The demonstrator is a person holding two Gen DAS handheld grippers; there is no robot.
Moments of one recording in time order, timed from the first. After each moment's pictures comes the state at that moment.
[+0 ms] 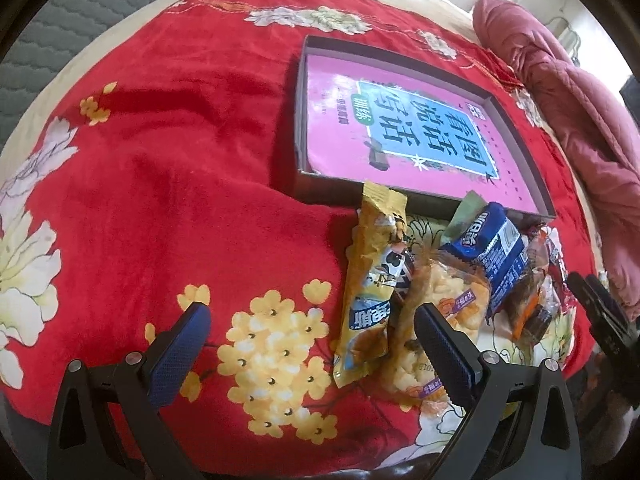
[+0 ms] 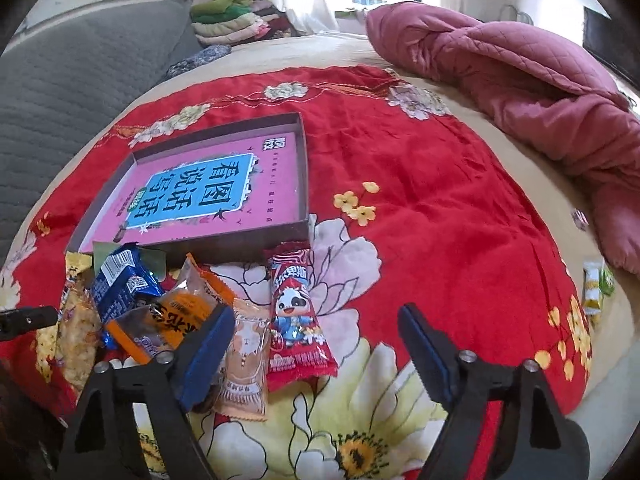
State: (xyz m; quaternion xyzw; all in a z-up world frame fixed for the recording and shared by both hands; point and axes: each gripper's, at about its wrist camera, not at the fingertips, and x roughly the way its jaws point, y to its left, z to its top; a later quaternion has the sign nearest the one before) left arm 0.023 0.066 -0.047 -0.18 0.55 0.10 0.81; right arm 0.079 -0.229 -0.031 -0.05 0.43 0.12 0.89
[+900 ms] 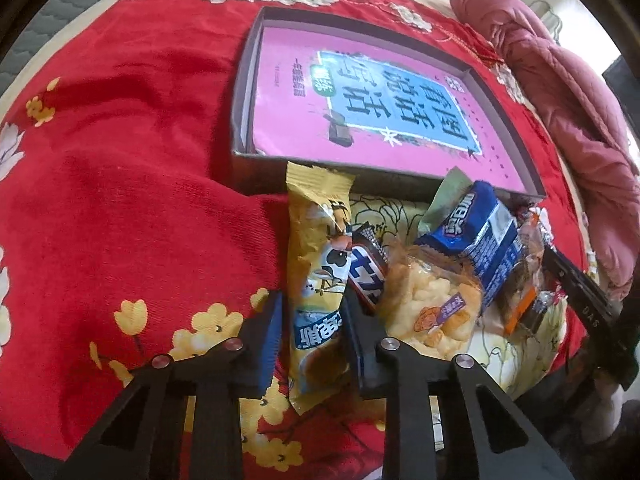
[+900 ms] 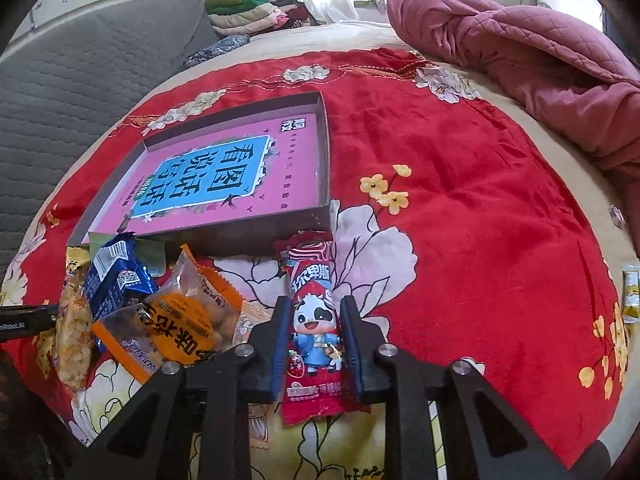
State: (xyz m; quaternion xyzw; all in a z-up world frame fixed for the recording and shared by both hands) left arm 0.047 0.051 -0.072 -0.19 0.57 0.04 0.80; right arm 0.097 -0.225 -0.056 -0.04 0.44 0.17 0.88
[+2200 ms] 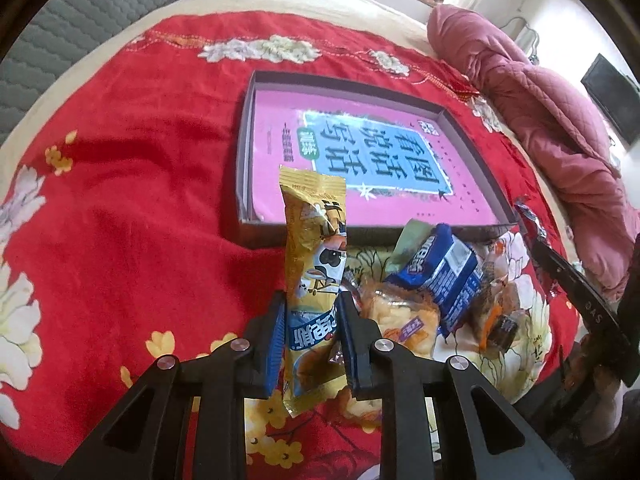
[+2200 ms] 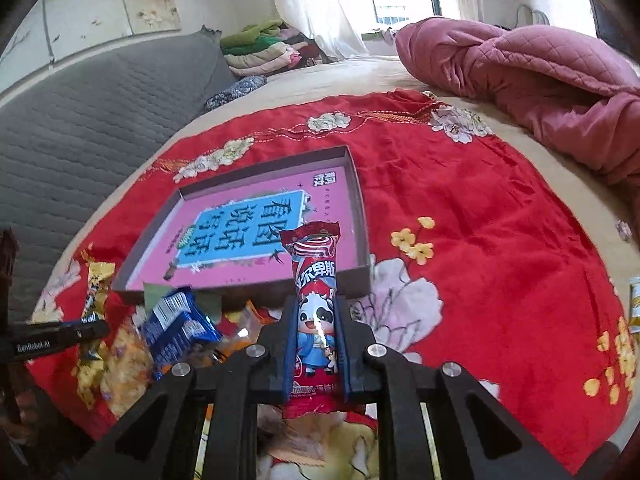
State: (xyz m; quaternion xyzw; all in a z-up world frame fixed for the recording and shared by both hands) left arm 0.030 0.057 -0.025 -0.17 0.50 0.04 0.85; right arm 0.088 -0.217 -0.020 0.02 0.38 0.20 0.90
